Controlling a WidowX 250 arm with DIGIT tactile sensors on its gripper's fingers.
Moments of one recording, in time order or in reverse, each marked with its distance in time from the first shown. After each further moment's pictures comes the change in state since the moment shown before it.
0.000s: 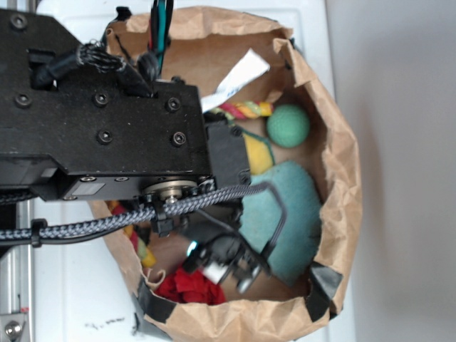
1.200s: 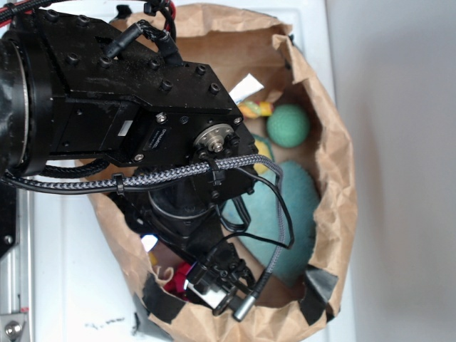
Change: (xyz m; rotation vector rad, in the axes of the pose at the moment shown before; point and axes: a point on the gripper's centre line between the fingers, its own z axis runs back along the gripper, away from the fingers) arm -0.009 -0.004 -0.021 -0.102 0.249 -0.007
